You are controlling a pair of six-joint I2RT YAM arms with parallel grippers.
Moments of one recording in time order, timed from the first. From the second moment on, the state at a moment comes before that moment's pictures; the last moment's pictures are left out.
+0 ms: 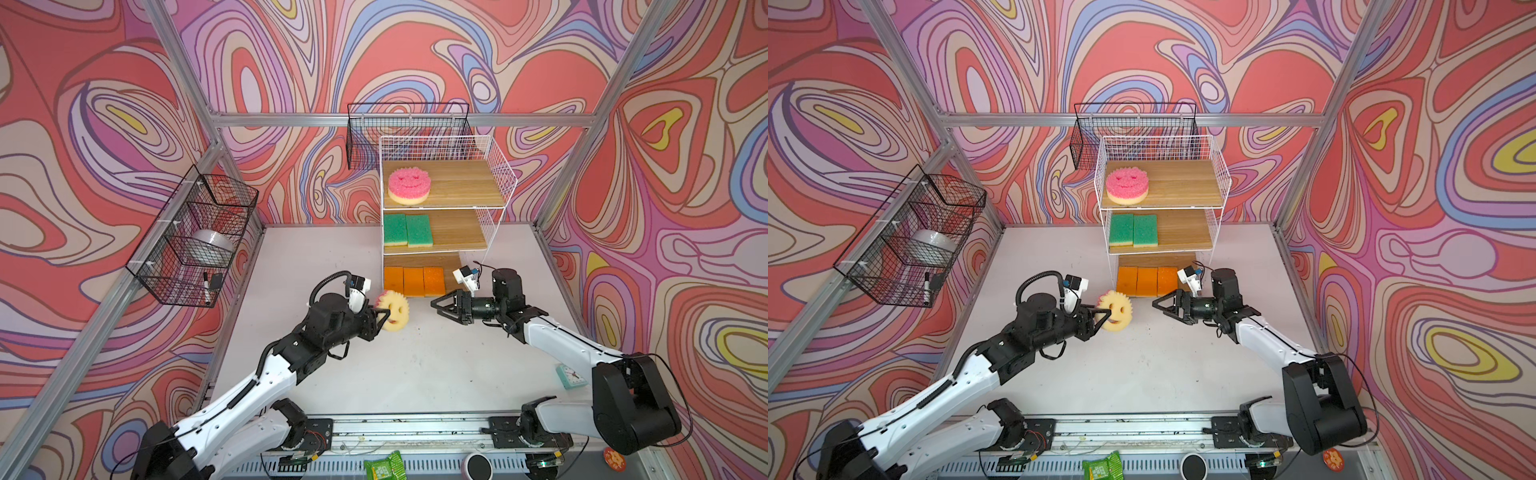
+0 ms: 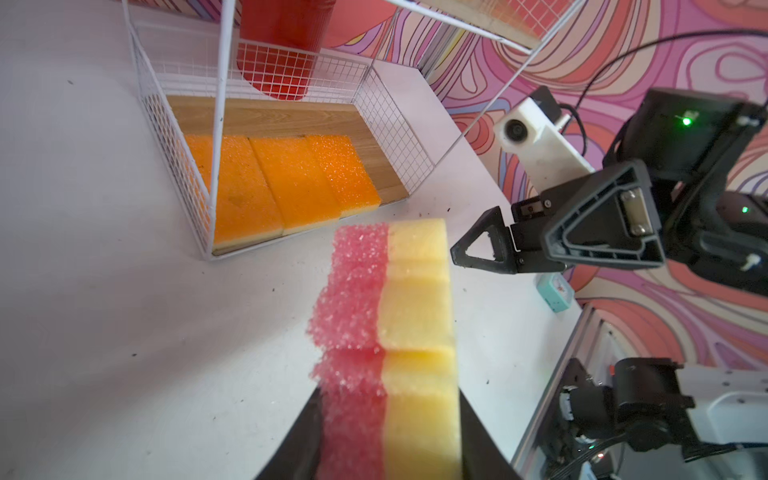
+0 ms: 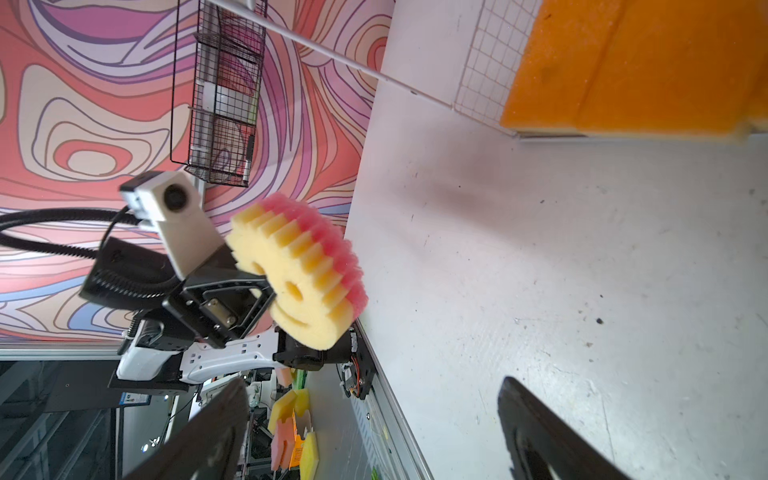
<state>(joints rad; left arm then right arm) -0.57 1.00 0.61 -0.04 0.32 -0.55 0.26 1.29 0.67 0.11 -1.04 0.74</state>
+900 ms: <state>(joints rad) -1.16 1.48 1.01 -0.61 -0.63 -0.26 0.26 1.19 0.73 -0.28 -0.45 0.64</state>
